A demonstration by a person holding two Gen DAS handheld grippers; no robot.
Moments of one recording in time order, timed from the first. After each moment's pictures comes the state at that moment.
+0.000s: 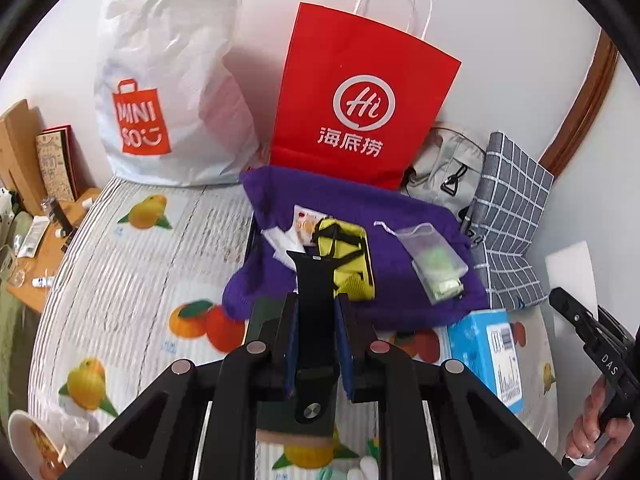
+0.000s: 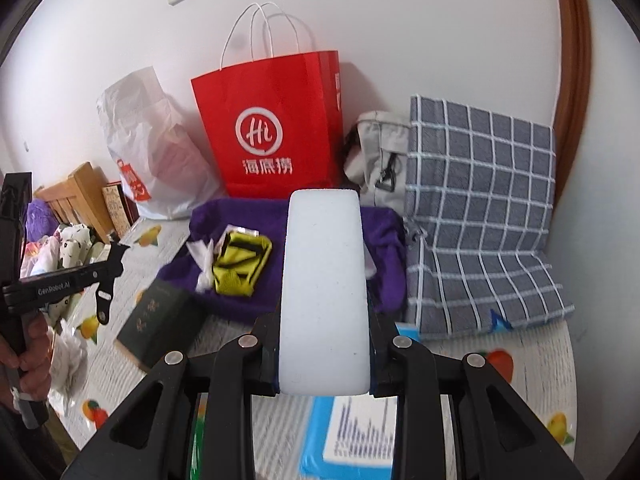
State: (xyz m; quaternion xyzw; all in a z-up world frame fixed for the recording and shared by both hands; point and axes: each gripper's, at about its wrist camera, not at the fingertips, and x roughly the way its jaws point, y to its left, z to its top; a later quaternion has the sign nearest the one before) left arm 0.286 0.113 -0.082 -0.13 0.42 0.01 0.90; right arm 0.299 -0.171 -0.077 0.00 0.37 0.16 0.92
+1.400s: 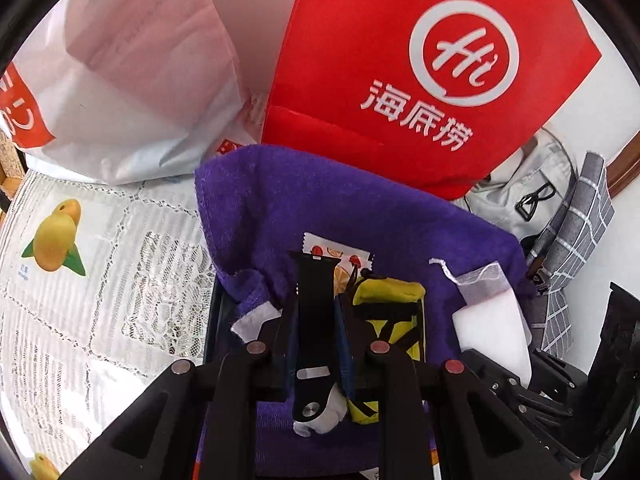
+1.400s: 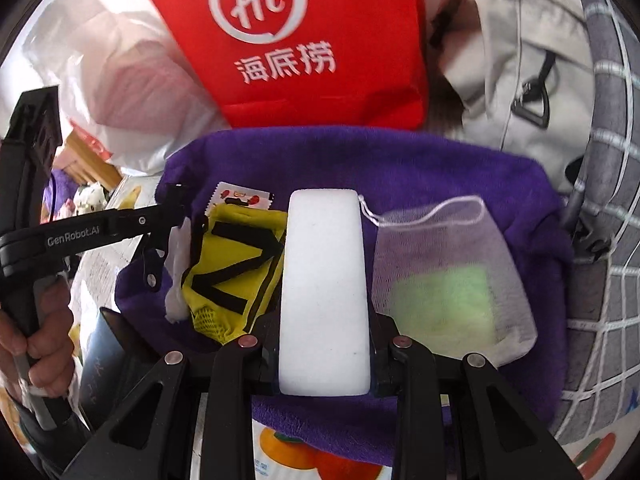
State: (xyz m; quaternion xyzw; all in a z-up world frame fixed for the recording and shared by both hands) left arm 0.443 0.130 -0.173 -0.17 0.51 0.00 0.84; right arm 0.451 -0.079 -0.201 0.02 0.52 0.24 0.82
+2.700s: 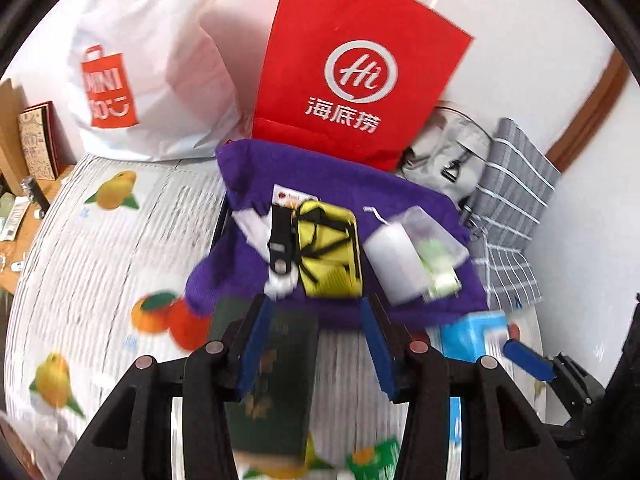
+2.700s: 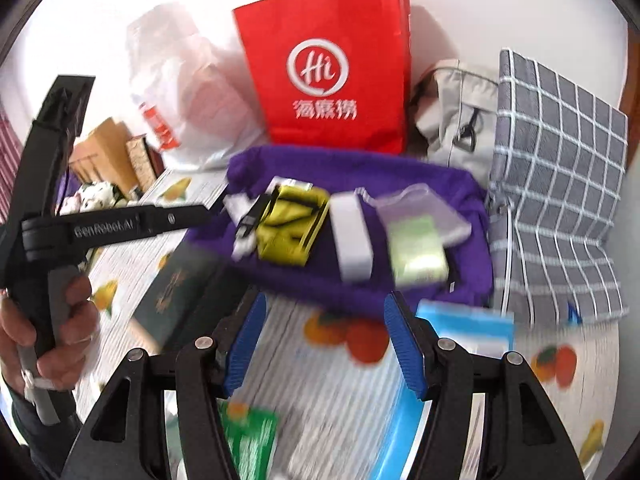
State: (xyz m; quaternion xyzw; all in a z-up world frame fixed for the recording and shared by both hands) left arm 0.299 0.097 -0.104 -0.15 0.45 -0.02 0.88; right arm 0.301 -0.109 -0.121 -0.02 0.44 0.22 0.87
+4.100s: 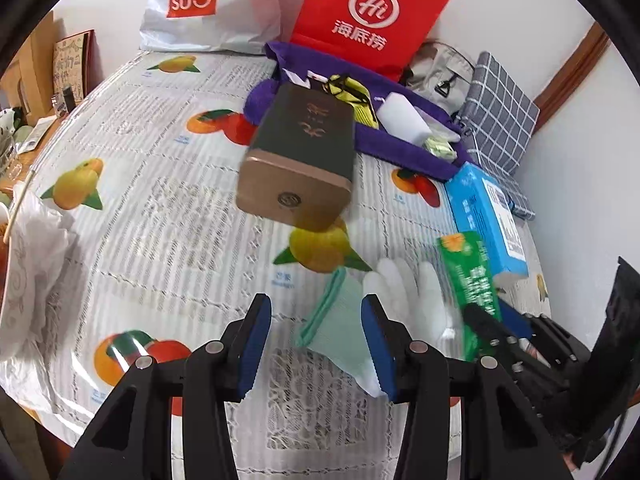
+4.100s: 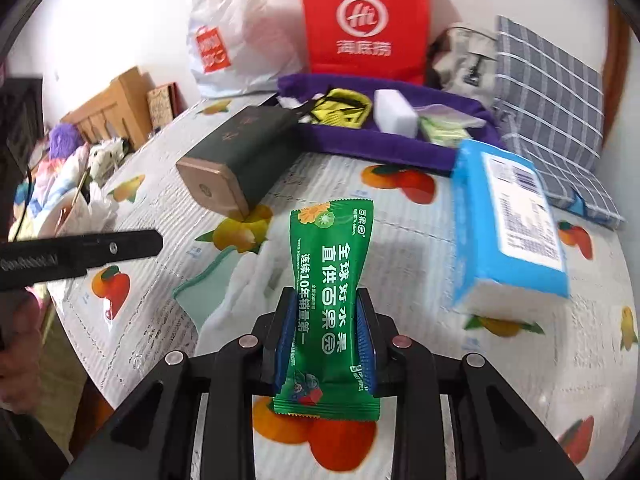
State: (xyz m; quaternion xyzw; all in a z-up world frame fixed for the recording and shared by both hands) left arm 0.139 0.097 -0.167 -0.17 0.50 -0.02 0.85; right arm 0.153 -0.099 -0.180 -0.04 0.44 0.21 0.87
